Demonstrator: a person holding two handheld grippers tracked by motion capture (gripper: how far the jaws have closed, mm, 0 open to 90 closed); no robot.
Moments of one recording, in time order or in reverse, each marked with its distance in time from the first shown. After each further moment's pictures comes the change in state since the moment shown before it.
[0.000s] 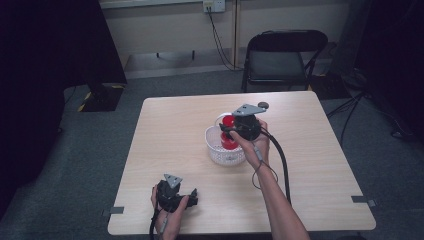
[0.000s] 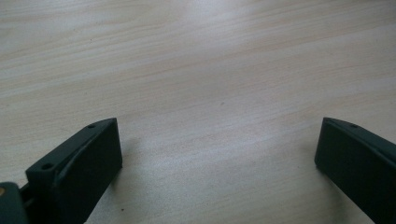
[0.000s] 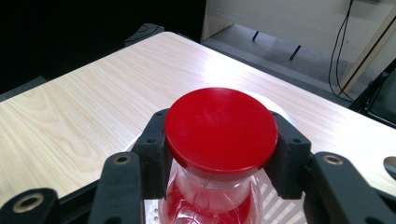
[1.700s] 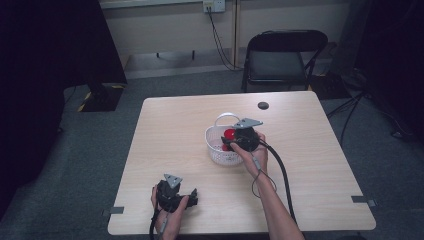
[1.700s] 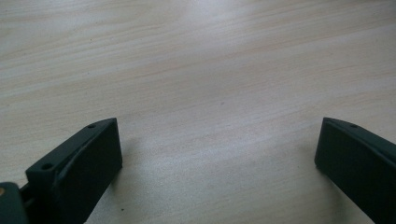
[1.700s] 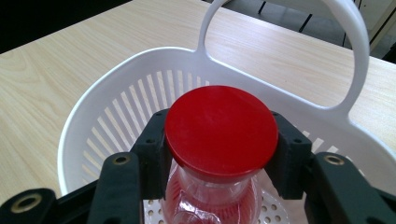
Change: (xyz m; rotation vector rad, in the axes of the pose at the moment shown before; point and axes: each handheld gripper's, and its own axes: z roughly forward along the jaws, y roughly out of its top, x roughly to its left) left arm 0.000 0.000 0.000 0.000 0.000 0.000; right arm -0.002 -0.050 0.027 0.077 0.014 0.036
